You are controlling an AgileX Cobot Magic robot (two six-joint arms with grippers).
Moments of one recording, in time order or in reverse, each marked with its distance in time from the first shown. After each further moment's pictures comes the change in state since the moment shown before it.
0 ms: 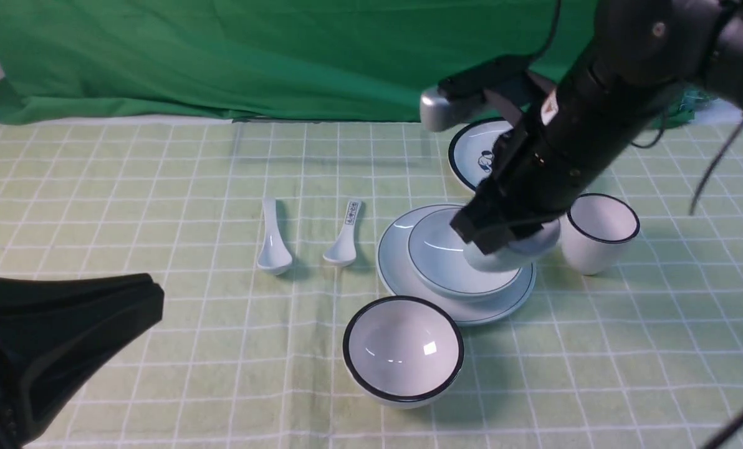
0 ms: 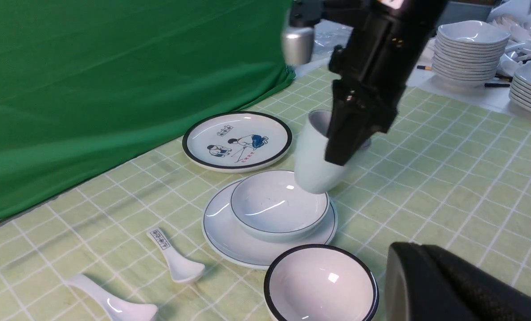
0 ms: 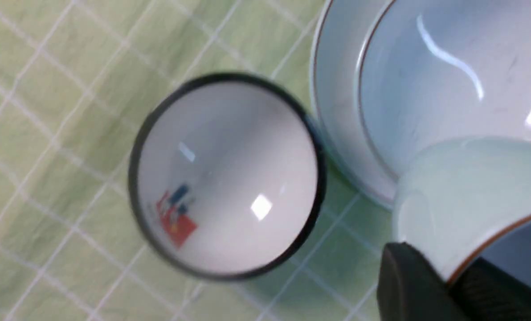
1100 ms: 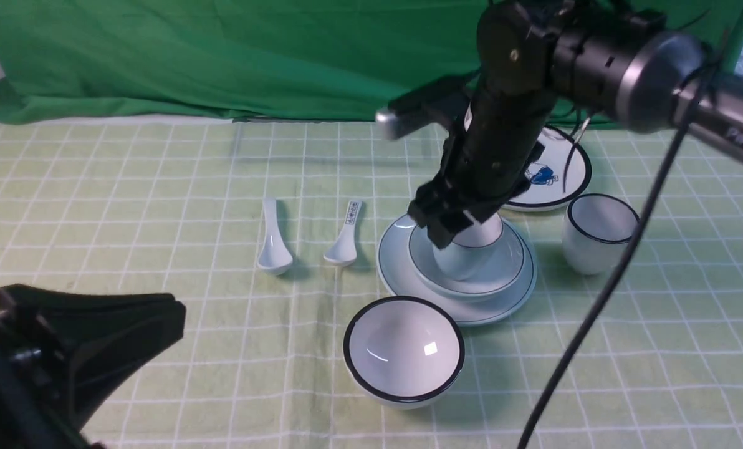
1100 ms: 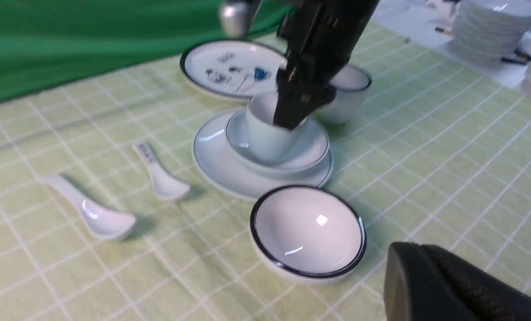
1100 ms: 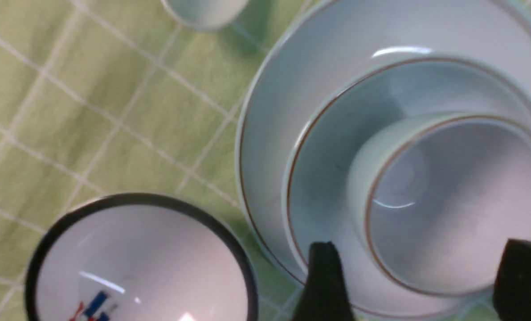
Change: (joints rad) right arm 0.000 0.199 -0.249 -0.071 0.070 0.050; left arm 0.000 0.144 -0.059 0.101 0.127 -0.279
